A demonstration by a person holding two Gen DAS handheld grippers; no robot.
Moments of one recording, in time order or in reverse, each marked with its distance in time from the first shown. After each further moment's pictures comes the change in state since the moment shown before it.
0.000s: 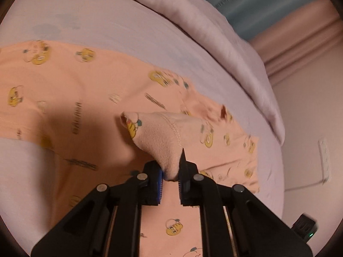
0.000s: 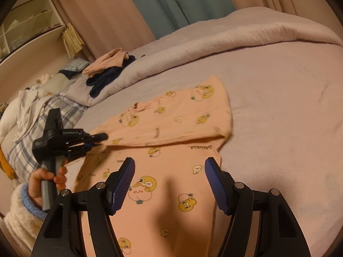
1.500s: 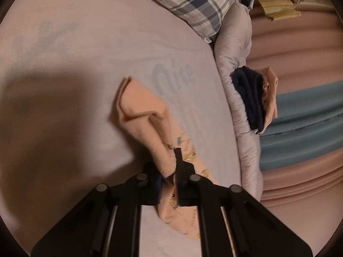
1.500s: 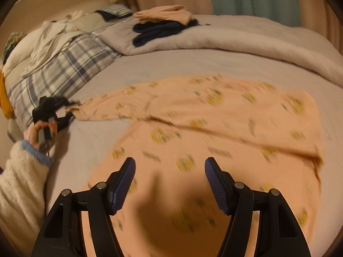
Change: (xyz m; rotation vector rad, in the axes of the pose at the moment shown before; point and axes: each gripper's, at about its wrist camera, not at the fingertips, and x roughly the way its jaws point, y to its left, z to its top) left arm -0.188 0.293 0.036 -0.639 -0.461 0.006; right arm 0.089 0.173 -0.009 -0.354 0.196 0.064
